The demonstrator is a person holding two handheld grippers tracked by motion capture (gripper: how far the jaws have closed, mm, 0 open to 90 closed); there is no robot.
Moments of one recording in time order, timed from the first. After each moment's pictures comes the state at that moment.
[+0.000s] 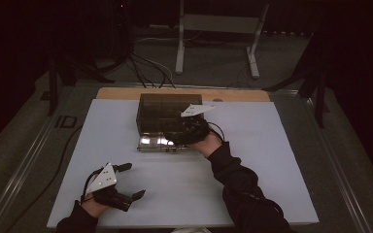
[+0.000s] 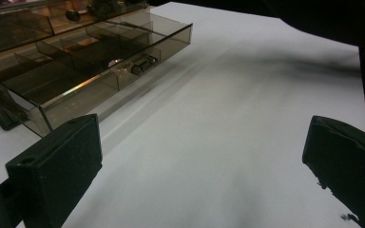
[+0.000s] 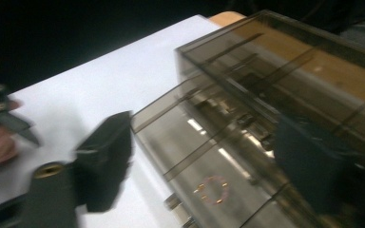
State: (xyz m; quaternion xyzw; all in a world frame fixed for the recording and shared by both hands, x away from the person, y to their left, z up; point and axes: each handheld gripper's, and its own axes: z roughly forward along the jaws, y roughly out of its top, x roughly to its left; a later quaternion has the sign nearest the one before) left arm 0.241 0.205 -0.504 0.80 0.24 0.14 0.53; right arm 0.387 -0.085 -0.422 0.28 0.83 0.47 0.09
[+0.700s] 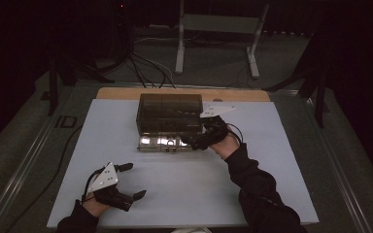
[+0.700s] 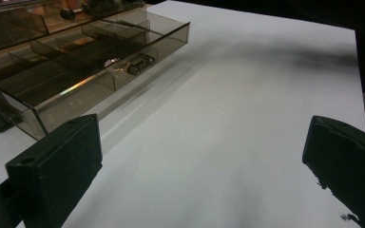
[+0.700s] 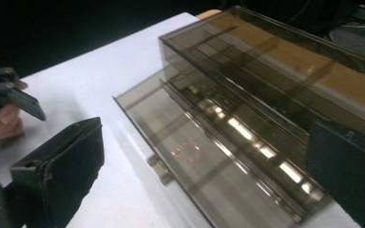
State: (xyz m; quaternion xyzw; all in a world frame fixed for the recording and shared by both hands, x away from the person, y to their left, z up) left arm 0.242 0.204 -0.505 0.80 0.23 0.14 0.53; right arm 0.378 -0.135 -0.414 0.29 0.83 0.47 0.10
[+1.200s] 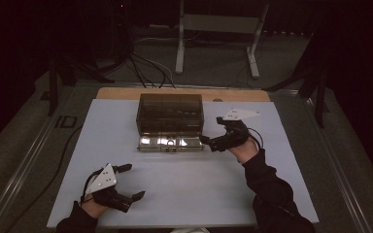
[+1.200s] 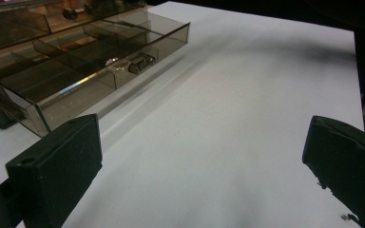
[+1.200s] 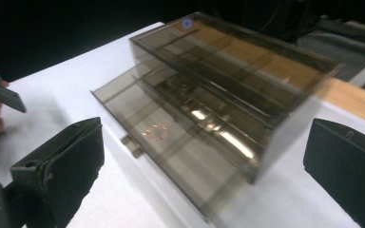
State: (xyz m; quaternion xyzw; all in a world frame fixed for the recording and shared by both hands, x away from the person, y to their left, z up) left arm 0.239 0.206 -0.505 0.80 0.23 0.14 0.53; right arm 0.363 -0.189 -0.411 0.32 0.80 0.49 0.14
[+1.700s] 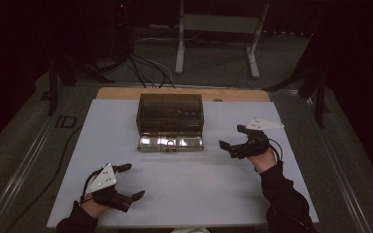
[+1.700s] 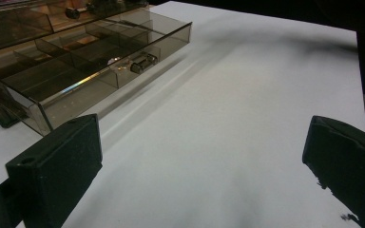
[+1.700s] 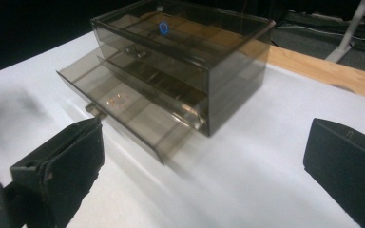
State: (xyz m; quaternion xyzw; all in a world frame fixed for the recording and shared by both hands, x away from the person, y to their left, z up) left arm 0.240 0.206 -0.505 0.80 0.24 0.14 0.53; right arm 0.347 -0.247 -0.437 0.37 0.78 0.49 0.15
